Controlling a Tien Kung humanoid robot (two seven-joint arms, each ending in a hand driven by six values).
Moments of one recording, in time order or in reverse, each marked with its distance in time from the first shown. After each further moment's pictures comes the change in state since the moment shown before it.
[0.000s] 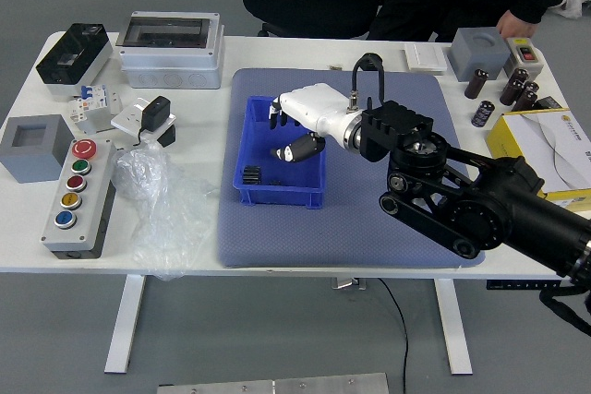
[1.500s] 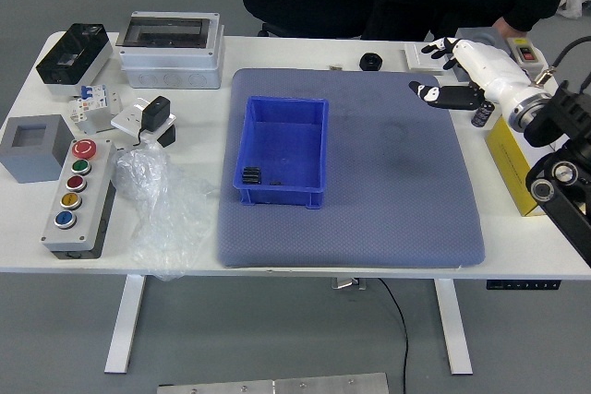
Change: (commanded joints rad) left arm 0.051 0.026 -0.087 -0.002 0.051 0.010 -0.011; right arm -0.437 -0.311 0.667 0.320 0.057 -0.005 -0.036
